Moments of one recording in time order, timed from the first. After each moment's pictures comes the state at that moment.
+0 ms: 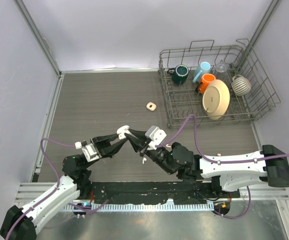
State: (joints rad) left arm -0.61 0.51 0.04 1.05 0.46 -0.06; right arm 1.46 1.20 0.76 0.75 0.57 -0.19
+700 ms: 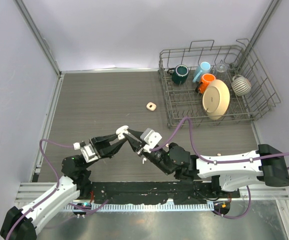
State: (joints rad) left arm -0.61 0.49 0.04 1.06 0.47 -0.07; right arm 1.46 1.24 0.77 0.79 0.56 -0.29
